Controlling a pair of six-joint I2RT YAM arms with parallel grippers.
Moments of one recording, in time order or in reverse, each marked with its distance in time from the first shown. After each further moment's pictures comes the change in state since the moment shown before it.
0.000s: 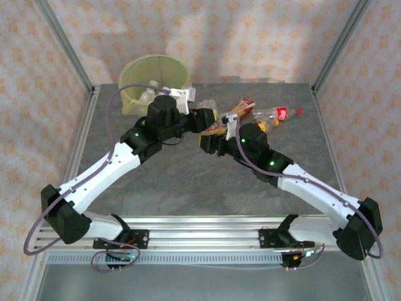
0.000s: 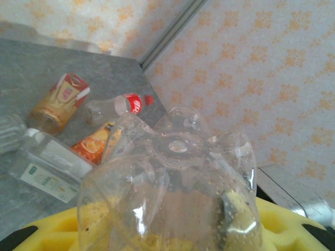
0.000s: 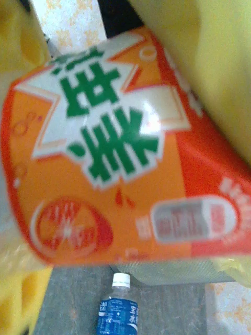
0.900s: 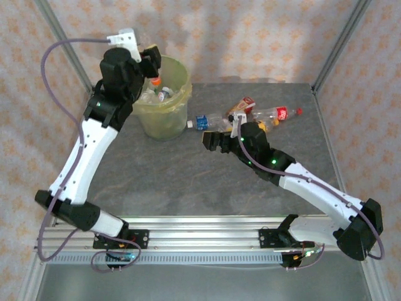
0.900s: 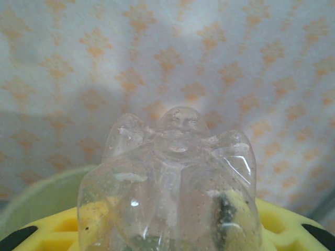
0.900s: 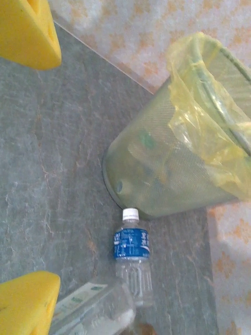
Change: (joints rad) left arm 0.312 0.144 0.532 -0.190 -0.469 0.406; right arm 0.001 -0.002 0.047 -0.165 0.234 0.026
